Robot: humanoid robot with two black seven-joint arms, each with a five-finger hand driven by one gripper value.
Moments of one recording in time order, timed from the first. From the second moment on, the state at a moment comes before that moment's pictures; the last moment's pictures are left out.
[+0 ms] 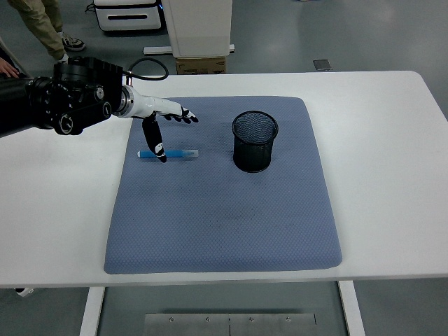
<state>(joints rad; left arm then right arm) -1.58 0.18 0.79 -0.72 0.52 -0.28 -0.23 0.03 0.00 0.23 0.21 -0.08 0.05 0.15</state>
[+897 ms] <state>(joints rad) -1.62 0.10 0.88 -0.75 0.56 -0.34 -0.14 0.03 0.00 0.23 0.21 -0.08 0.05 0.15</state>
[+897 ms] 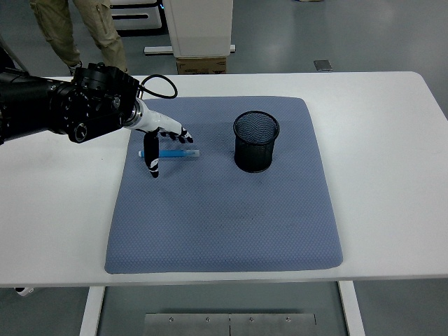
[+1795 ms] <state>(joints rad) -1.62 0.08 0.87 -0.75 0.59 -0.33 -0.14 0.03 0.00 0.23 0.21 -0.08 0.05 0.15</state>
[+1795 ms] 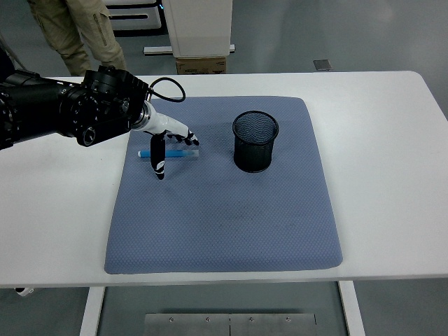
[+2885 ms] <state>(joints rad) -1.61 0.04 0.87 -0.71 0.66 -0.30 -0.10 0.03 0.00 0.23 0.21 -0.08 0.05 0.15</state>
